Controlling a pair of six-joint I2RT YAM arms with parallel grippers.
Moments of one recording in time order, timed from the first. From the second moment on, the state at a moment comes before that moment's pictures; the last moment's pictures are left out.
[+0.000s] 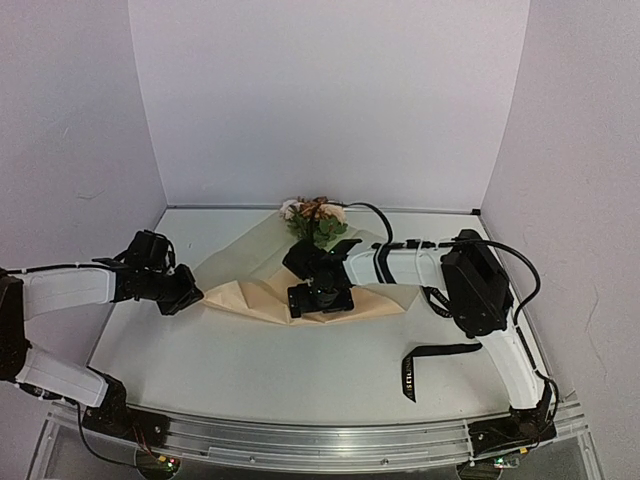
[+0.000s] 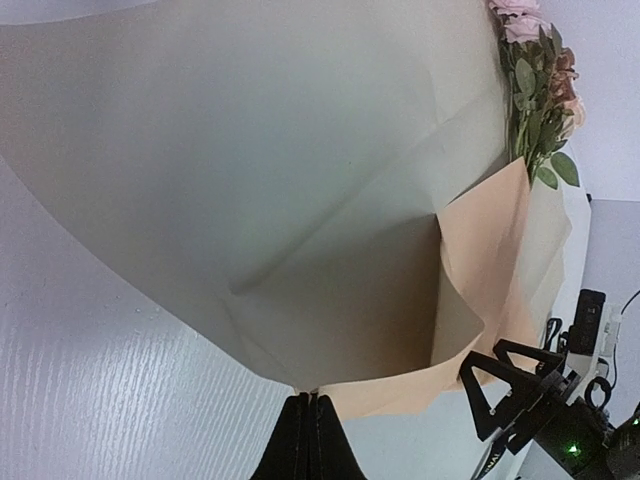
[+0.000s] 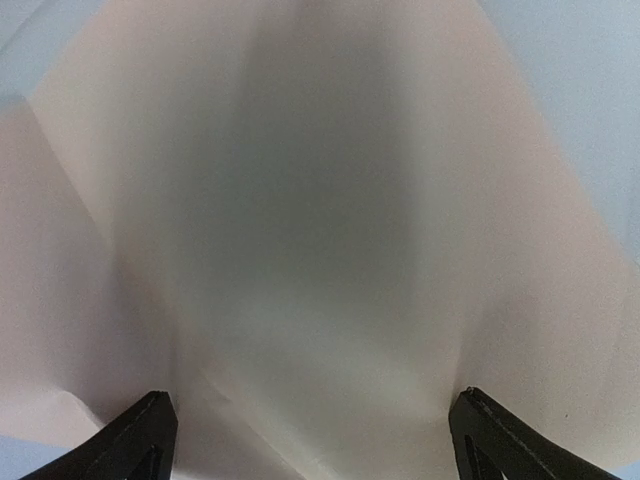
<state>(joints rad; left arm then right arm) -0.33 1.27 0.64 -0.23 0.20 -0.89 0.96 2.35 1.88 -0.72 0.25 0.68</state>
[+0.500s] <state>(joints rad) -0.29 1.28 0.54 -0.33 0.14 -0.97 0.97 2.33 1.89 -0.75 0.27 0.67</state>
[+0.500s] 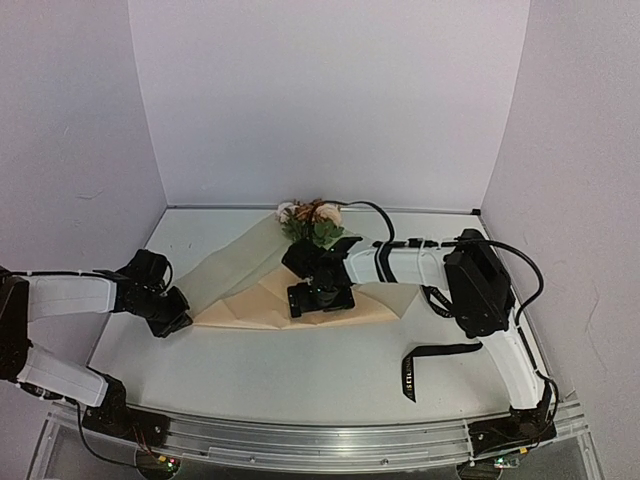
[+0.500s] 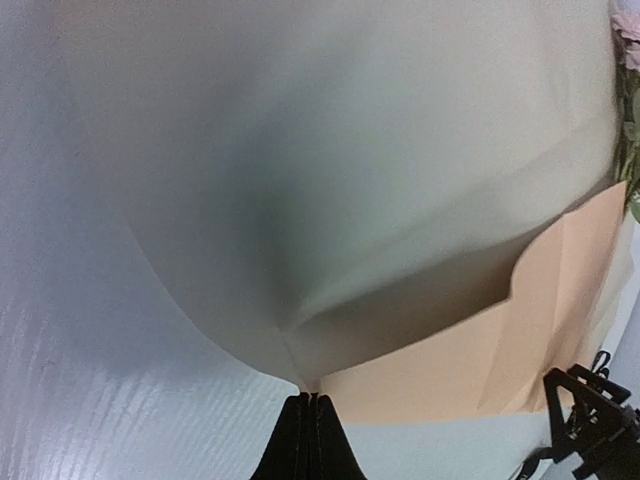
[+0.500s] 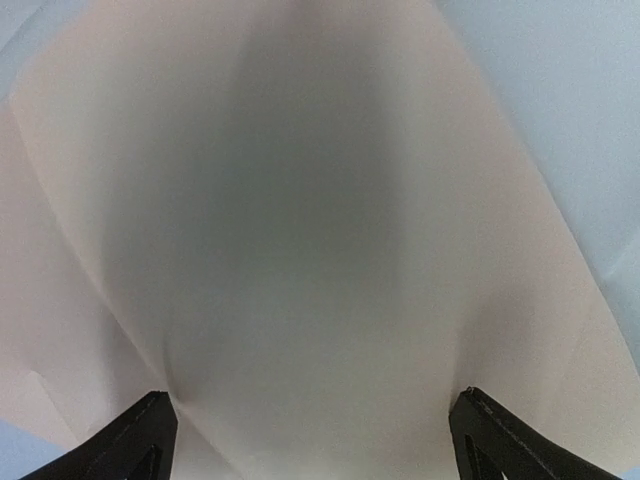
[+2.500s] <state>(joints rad) -0.44 1.50 1.04 -0.23 0.55 -0.68 0.95 2.22 1.82 -0.47 -0.03 0.94</state>
